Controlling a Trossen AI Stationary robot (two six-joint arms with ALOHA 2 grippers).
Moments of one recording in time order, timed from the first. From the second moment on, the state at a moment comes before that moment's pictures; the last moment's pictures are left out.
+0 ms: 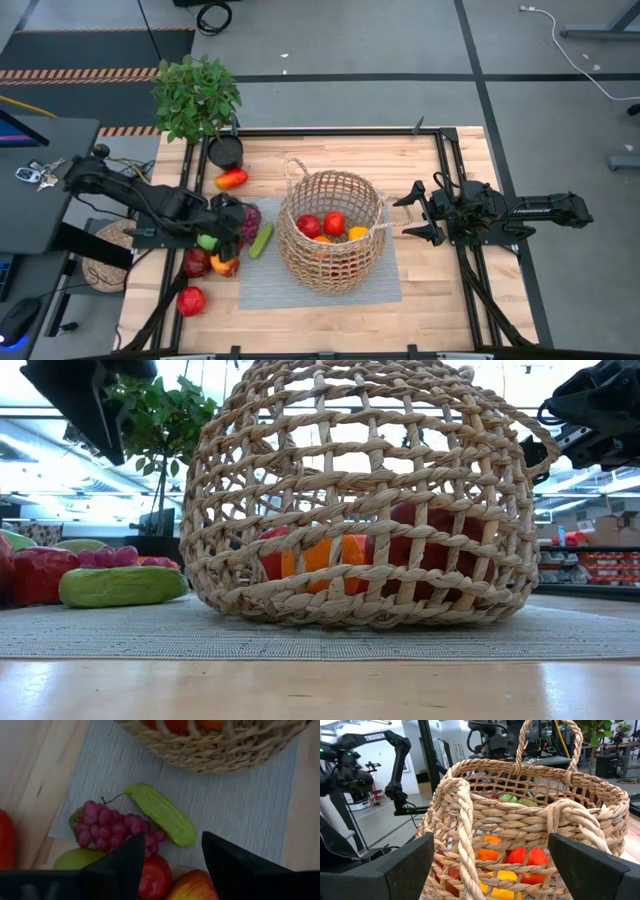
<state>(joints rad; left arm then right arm) -0.37 1.03 0.90 -0.99 -0.26 -0.60 -0.07 0.18 0.01 0.21 -0.26 0.14</state>
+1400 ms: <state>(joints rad) -0.53 1.28 1.22 -1.28 -0.28 -0.70 -0.07 0.18 0.01 0.21 -0.26 0.14</state>
